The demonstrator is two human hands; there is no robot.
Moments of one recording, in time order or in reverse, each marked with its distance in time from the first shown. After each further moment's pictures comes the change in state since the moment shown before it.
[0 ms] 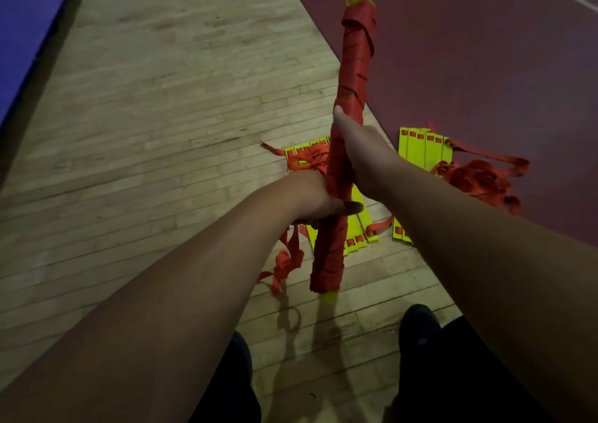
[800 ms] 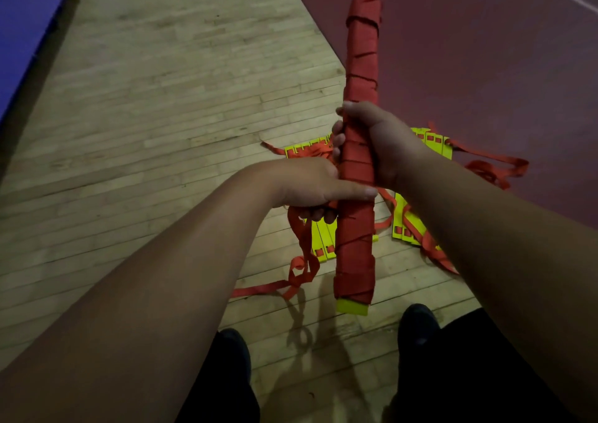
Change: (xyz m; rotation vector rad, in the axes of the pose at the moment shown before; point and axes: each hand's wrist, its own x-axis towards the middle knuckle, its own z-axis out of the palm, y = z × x) left_hand -0.012 0.002 -0.023 -0.264 -0.184 0.185; right_hand -0.019 -0.022 -0.019 0.396 -0.301 -0.004
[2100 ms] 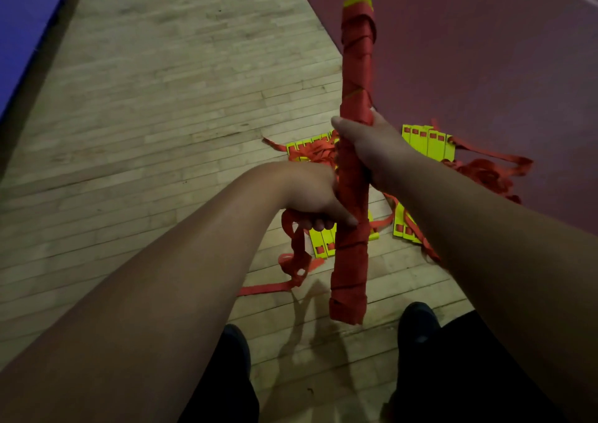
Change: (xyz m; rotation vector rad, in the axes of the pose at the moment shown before) left_hand 0.006 -0.008 0.004 0.088 -0.064 -0.118; right_hand 0.013 0.020 -0.005 -0.468 0.245 -0.139
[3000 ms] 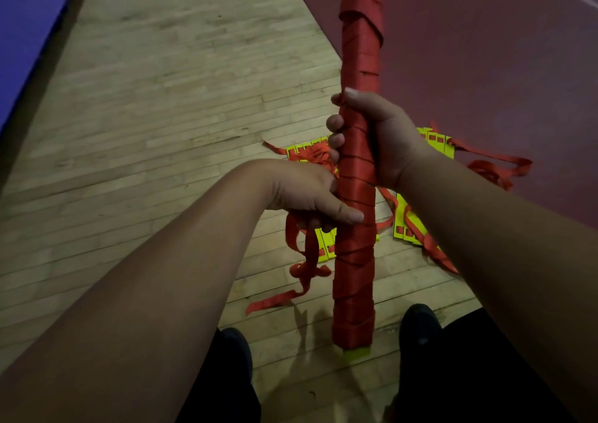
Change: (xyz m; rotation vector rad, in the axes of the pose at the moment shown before) left_hand -0.006 -0.008 -0.010 -0.172 -0.167 0.148; right_hand -0.022 -0.029 -0.011 0.514 -0.447 0.078
